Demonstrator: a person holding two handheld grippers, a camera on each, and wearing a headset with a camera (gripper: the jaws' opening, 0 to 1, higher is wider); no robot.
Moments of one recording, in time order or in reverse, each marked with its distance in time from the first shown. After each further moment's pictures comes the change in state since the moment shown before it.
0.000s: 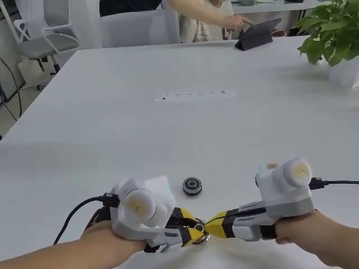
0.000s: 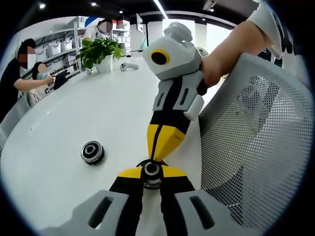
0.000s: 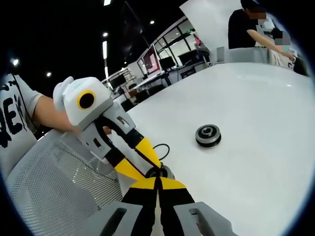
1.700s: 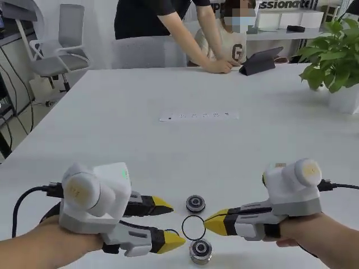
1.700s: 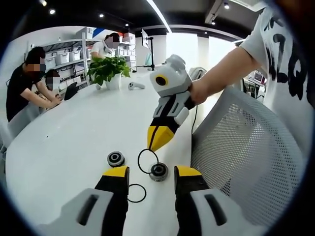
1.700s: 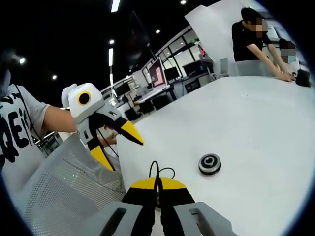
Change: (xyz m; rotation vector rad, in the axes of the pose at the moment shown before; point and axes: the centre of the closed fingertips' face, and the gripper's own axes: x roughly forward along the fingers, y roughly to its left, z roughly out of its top) left arm -0.089 0.005 0.030 -0.030 -0.125 0.031; right arm -0.018 0.018 0.046 -0.040 -0.087 0.023
